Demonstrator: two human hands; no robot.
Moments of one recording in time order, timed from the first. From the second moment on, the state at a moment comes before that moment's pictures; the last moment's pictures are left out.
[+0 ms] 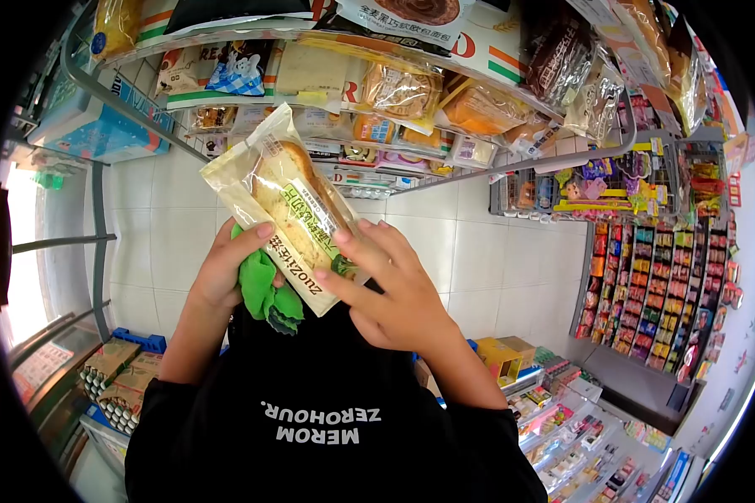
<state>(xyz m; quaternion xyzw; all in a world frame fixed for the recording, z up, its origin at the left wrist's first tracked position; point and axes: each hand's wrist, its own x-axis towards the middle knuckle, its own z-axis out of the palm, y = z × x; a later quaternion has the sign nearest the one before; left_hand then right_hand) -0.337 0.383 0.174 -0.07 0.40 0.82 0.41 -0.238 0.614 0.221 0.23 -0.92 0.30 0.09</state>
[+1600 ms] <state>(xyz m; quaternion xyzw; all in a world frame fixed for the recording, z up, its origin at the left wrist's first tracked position) -0.157 0.563 0.219 0.08 0.66 0.65 0.37 -0.138 0.884 0.178 -0.10 -0.52 0.84 -0.15</state>
